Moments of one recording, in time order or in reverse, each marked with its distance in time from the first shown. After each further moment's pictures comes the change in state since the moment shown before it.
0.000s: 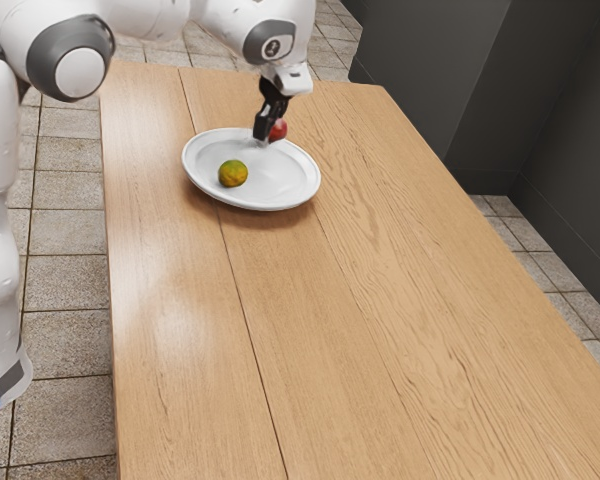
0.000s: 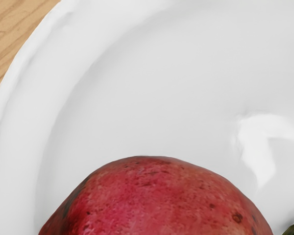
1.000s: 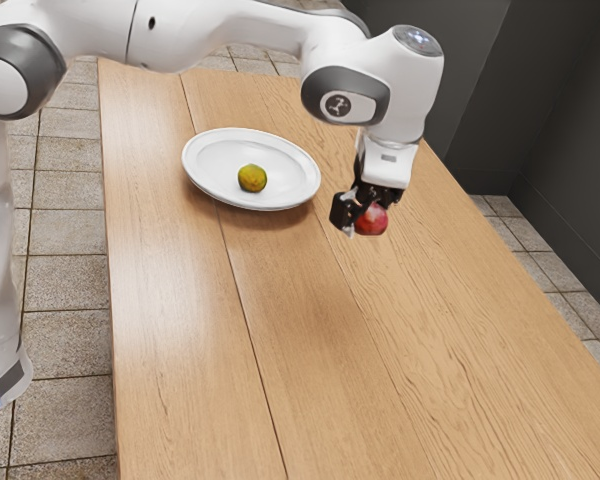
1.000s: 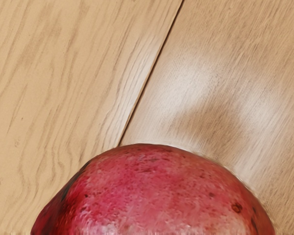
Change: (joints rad) arm -0.226 -0.083 -0.502 0.102 0.113 -0.194 -0.207
